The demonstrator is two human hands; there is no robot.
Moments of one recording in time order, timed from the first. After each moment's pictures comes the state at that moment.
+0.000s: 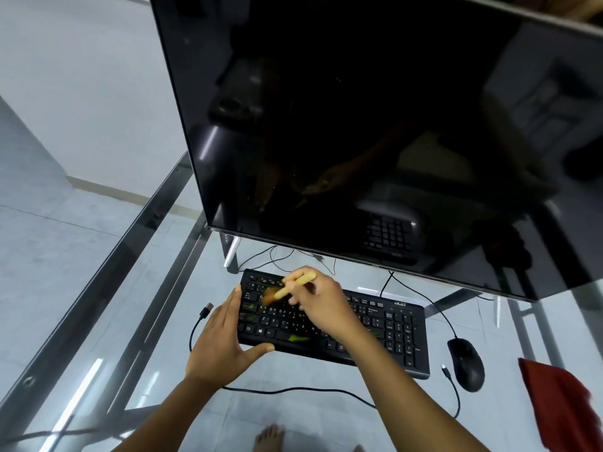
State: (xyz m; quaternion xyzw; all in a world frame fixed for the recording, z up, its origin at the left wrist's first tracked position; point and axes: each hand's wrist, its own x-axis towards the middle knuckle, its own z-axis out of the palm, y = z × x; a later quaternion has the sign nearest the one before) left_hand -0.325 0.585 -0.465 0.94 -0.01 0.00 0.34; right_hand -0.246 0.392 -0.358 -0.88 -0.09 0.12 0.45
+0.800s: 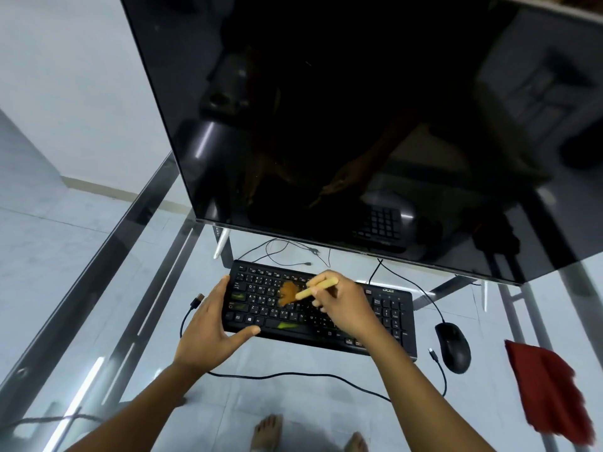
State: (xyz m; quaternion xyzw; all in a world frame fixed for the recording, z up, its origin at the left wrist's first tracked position) left_hand -0.324 0.588 -0.455 0.90 0.00 0.01 0.43; right_hand -0.264 0.338 -0.357 -0.88 -0.03 0.13 0.45
